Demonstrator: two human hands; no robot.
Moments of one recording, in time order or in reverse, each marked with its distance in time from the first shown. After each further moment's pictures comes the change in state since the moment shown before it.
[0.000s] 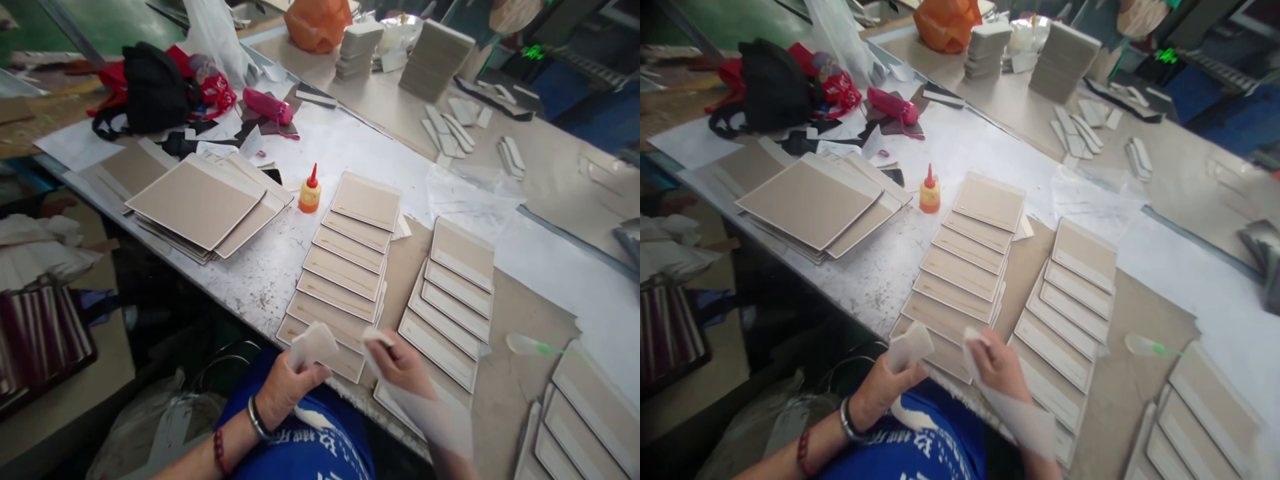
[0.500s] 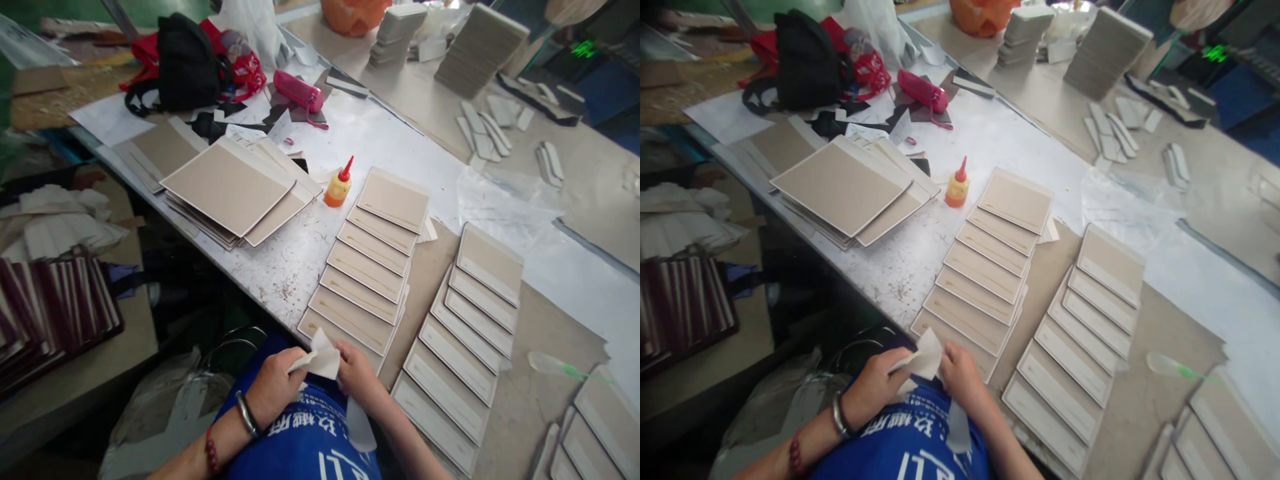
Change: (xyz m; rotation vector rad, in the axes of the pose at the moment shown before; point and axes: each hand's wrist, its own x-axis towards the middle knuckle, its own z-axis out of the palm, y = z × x) left_hand -0.009 -0.043 -0.057 0.520 0.018 0.333; right_hand -0.004 0.040 0.100 -0.337 -0.401 0.098
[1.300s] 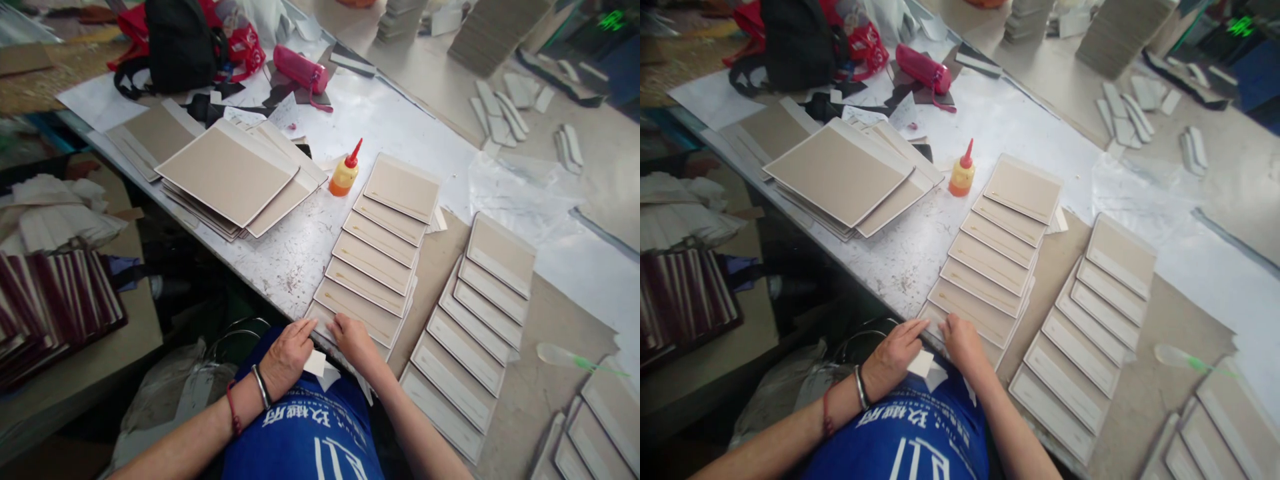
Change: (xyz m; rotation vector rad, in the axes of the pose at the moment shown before) left_hand 0.021 -0.039 0.013 0.635 0.210 0.609; right_hand 0.043 -0.014 0.002 -0.499 -0.055 0.059
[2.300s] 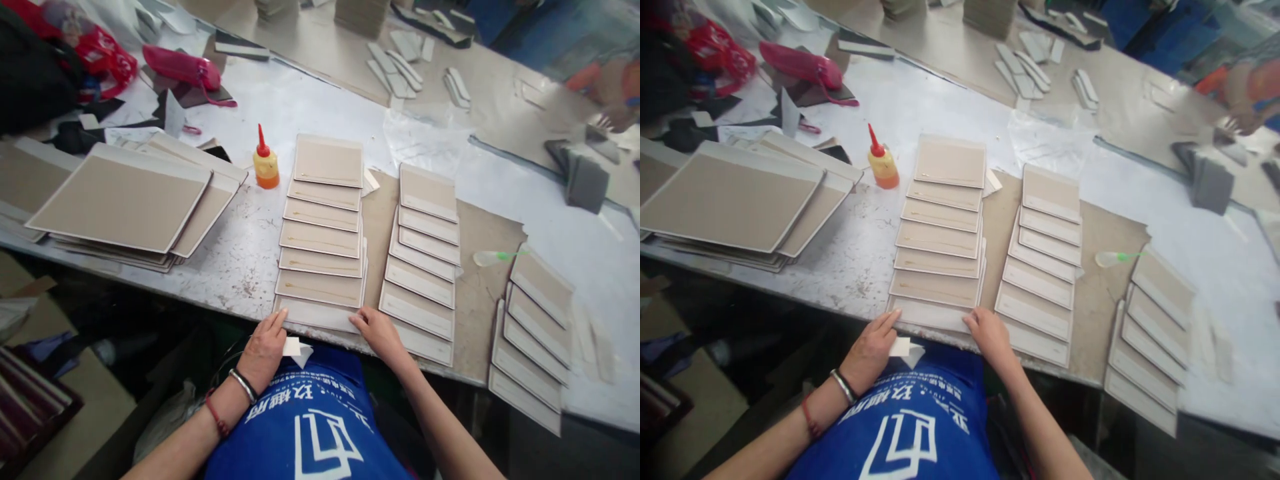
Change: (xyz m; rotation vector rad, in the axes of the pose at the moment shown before) left_hand 0.009 -0.008 0.000 0.176 -0.220 0.165; right_hand -0.078 0.081 -0.003 0.192 0.186 0.391
